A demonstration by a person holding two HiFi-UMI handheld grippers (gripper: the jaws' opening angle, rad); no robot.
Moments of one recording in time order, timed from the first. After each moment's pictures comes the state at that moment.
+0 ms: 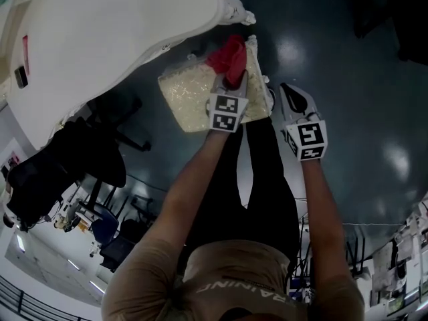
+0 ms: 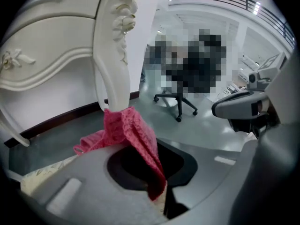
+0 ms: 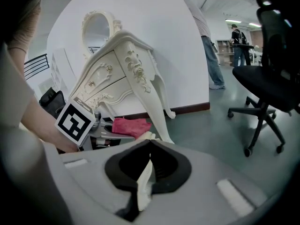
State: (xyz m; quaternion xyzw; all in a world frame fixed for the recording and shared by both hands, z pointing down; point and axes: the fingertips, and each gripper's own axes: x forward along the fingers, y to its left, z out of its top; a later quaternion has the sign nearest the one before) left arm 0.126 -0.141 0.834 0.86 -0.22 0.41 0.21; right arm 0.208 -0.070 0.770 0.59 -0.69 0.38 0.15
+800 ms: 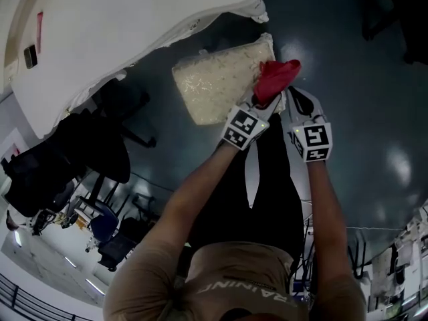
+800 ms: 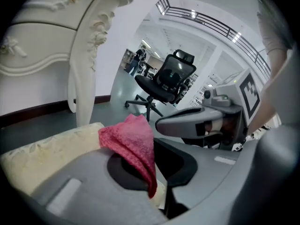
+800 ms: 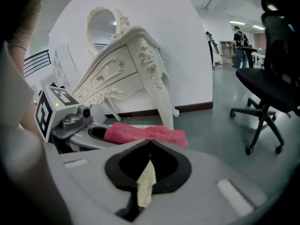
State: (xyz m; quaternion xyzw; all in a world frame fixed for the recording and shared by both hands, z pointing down) left arm 0.135 -0.053 0.779 0.91 -0.06 0.31 0.27; right arm 0.164 -0.055 0.765 0.58 -0.70 0.38 0.17
